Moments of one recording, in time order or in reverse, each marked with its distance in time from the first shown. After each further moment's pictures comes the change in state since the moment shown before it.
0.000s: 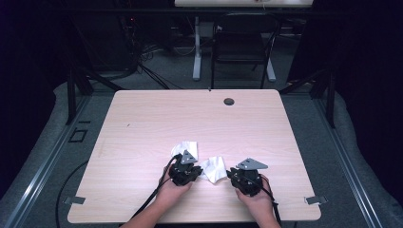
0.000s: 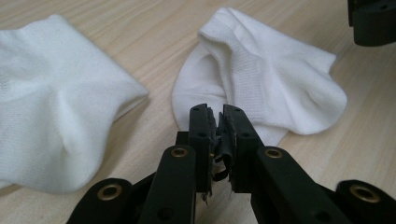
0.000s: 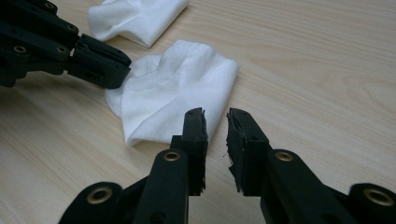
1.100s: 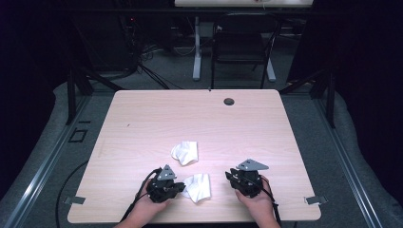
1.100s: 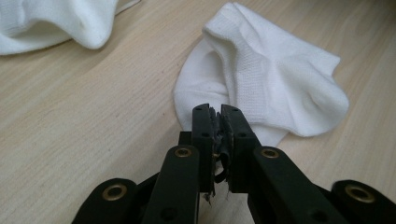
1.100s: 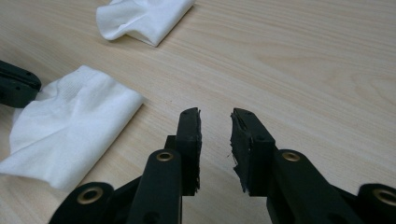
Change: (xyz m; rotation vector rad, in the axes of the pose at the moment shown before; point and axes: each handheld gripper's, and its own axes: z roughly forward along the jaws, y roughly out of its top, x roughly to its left) left arm 0.004 -0.050 -0.059 0.062 -0.067 0.025; right arm 0.001 -0.002 -0.002 -0.001 0.023 0.008
